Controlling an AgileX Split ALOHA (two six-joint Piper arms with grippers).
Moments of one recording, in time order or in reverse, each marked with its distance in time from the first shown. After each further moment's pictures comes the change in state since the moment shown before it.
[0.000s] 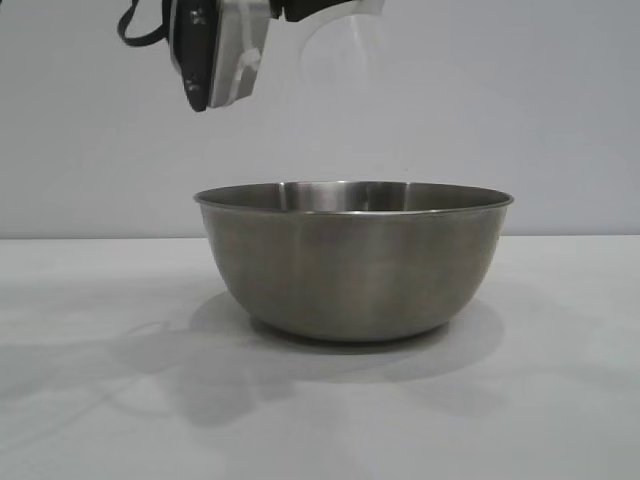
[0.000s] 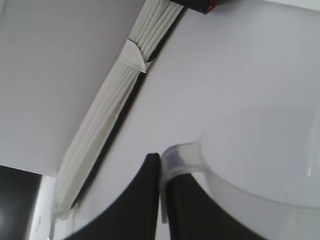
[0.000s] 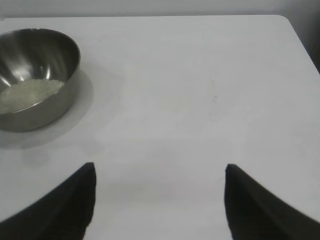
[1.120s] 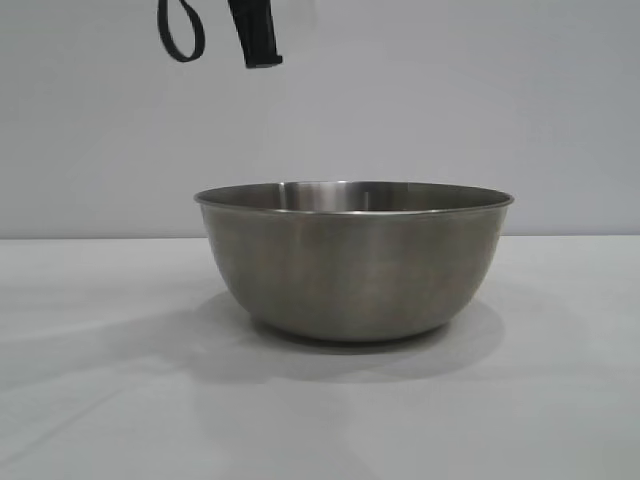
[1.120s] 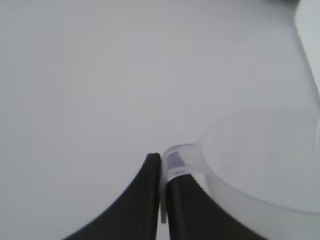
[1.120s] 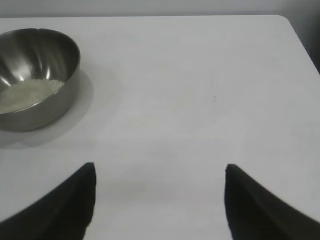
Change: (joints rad) left arm -0.002 0.000 0.000 -0.937 -0.001 -1.354; right arm 0.000 0.000 0.000 0.000 0.000 -0.002
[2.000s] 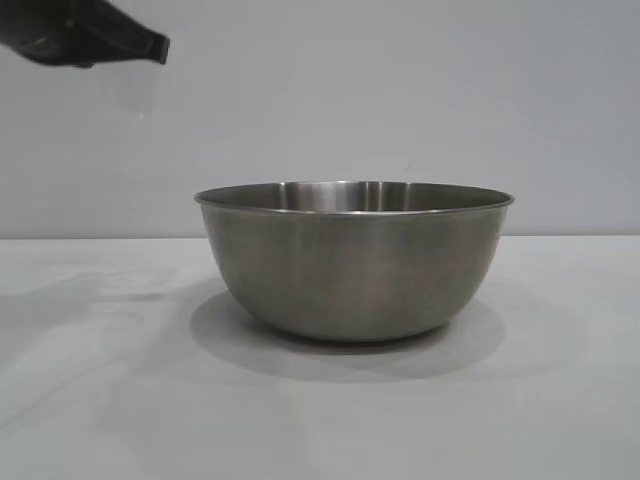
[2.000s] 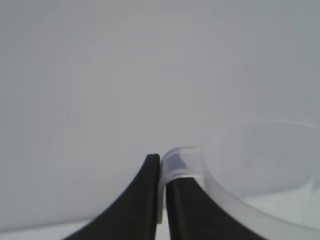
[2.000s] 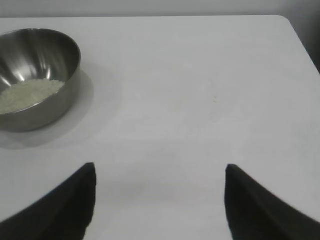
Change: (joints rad) left arm 0.000 0.017 0.264 -0.642 0.000 -0.357; right arm 0.000 0.000 0.000 0.000 0.000 0.000
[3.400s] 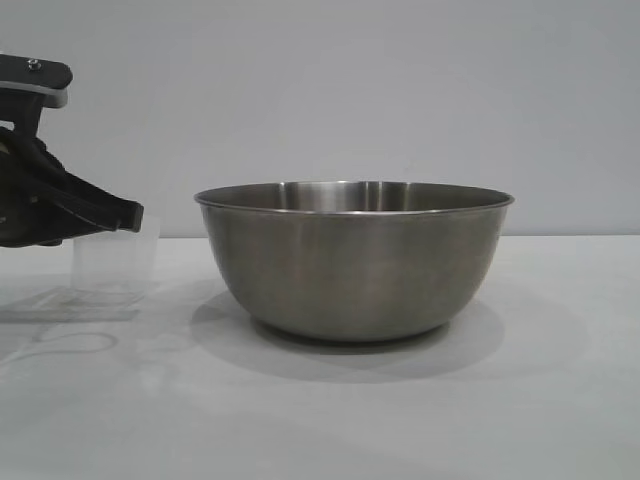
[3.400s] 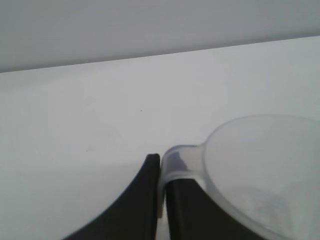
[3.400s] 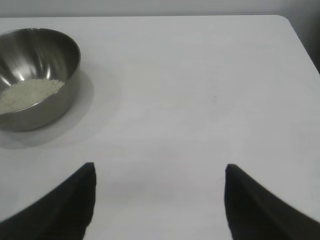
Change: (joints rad) left arm 0.000 0.241 0.008 0.058 0.000 -0.183; right arm 0.000 0.000 0.000 0.000 0.000 0.000
